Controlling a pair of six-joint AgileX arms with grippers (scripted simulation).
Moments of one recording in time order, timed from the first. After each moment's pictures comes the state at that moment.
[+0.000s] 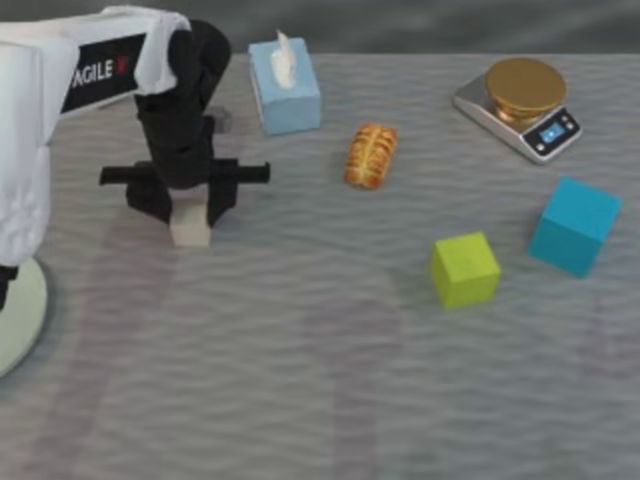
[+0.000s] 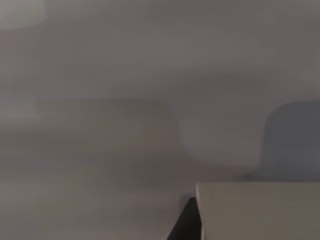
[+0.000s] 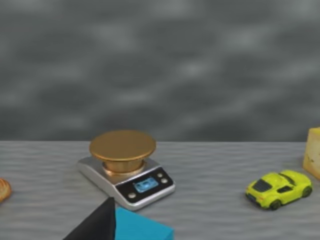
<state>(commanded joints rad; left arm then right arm) -0.30 2.49 1.95 -1.00 0.00 -0.27 0.00 0.00 0.00 0.00 0.00 0.00</state>
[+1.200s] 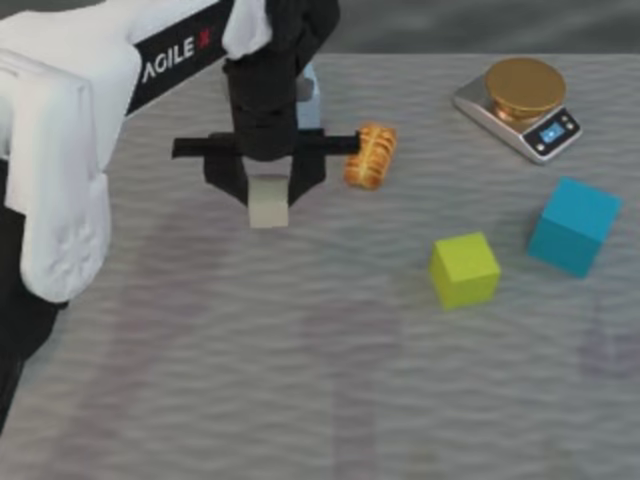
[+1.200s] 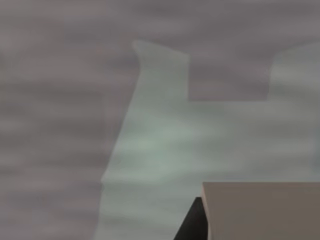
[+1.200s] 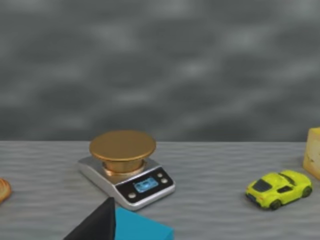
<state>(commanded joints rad) -0.51 2.46 2.18 -1.28 -0.01 -0.49 0.00 0.00 0.00 0.00 0.00 0.00</state>
